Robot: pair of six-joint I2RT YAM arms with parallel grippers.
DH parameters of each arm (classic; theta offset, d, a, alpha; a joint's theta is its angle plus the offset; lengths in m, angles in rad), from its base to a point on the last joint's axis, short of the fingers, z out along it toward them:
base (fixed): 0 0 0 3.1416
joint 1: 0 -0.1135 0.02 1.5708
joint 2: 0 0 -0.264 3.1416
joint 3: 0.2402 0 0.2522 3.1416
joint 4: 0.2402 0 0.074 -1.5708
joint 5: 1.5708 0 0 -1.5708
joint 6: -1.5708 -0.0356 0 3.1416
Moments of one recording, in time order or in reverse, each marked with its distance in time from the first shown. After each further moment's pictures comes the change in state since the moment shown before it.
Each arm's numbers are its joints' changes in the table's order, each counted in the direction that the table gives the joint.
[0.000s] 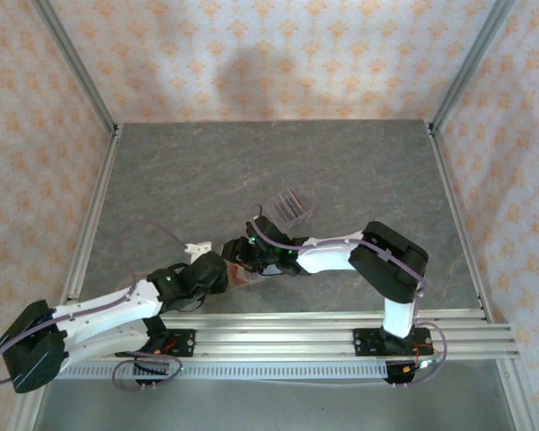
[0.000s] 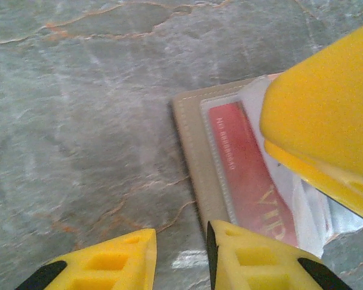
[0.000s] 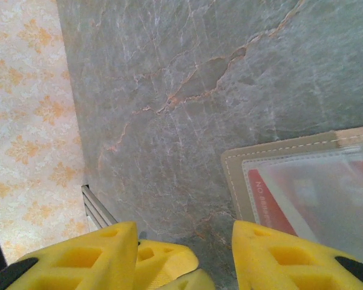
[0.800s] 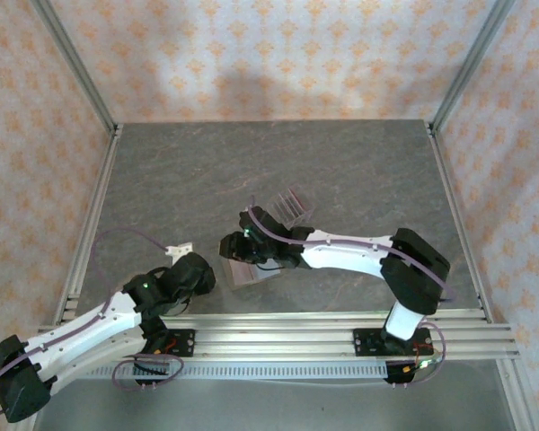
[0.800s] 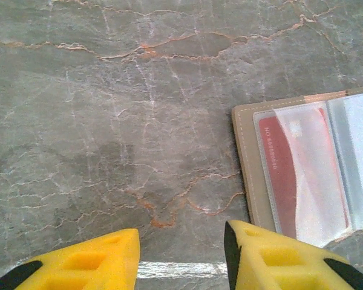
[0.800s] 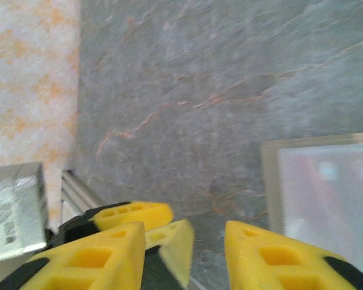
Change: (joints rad) left arm -0.078 -0.221 0.004 0.201 -0.003 -0.021; right arm -0.026 -0.153 0.146 0.386 0.119 0.217
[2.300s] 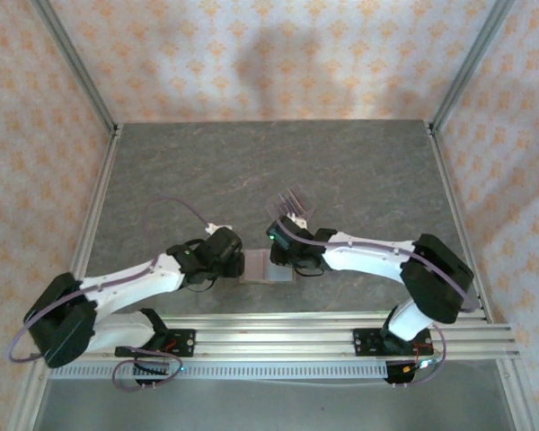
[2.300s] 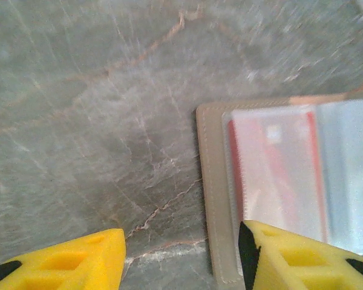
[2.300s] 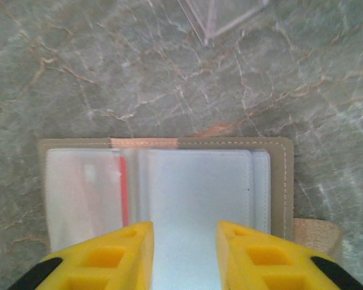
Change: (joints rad) left arm 0.000 0.478 0.240 -0.189 0.089 -0.227; right arm 0.085 -0.142 -0.162 0.329 0.296 0.079
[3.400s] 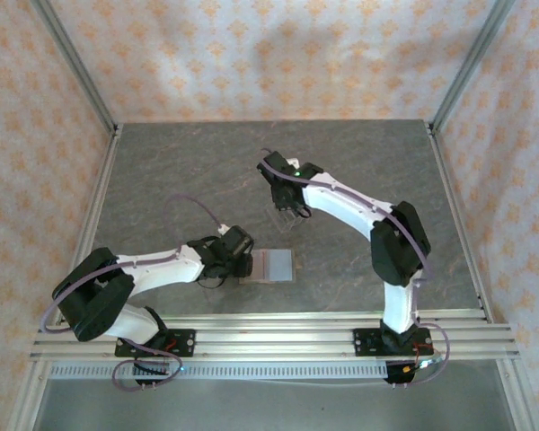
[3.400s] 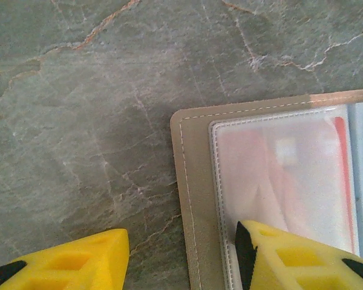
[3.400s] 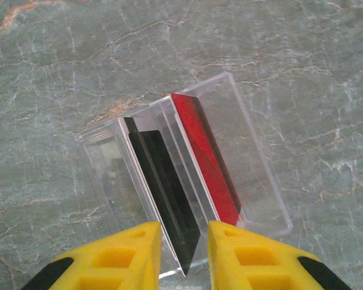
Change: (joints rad) left arm -0.001 0.254 0.027 -0.134 0.053 -0.008; right arm 0.219 0.370 0.689 0.443 0.222 0.467
